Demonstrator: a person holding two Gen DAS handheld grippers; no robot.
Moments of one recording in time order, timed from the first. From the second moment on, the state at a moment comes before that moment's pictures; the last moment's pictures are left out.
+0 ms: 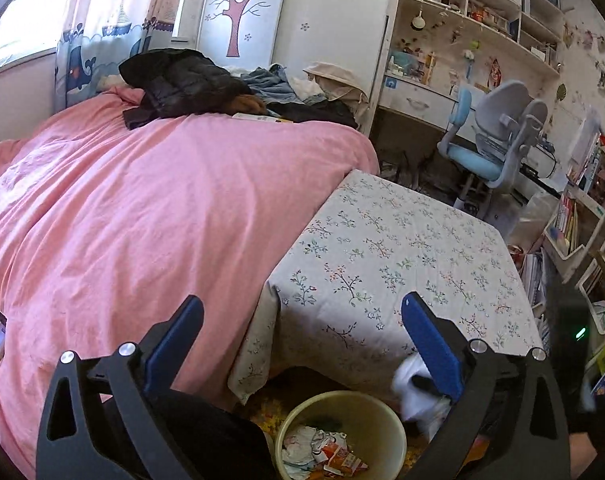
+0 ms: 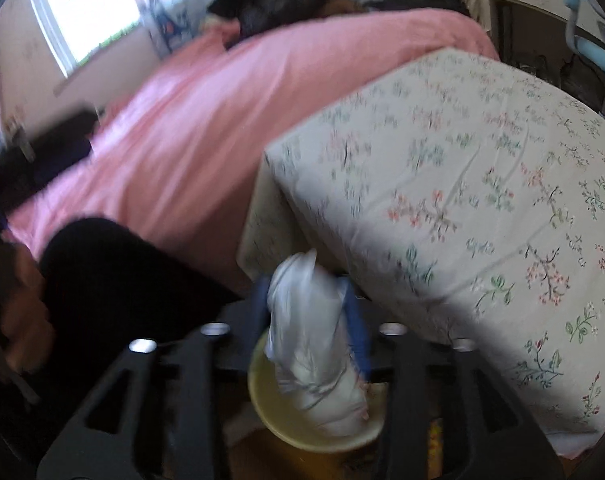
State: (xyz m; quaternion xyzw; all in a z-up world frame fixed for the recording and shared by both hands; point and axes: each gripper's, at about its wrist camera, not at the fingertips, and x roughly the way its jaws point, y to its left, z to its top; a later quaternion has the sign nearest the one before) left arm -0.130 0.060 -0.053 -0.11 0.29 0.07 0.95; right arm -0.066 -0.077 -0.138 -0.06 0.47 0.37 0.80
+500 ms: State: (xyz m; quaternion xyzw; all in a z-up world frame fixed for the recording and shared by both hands) left arm -0.101 0.055 -0.040 -0.07 0.27 0.08 0.96; right arm -0.031 -0.110 -0.114 -0.08 0.42 0.19 0.89
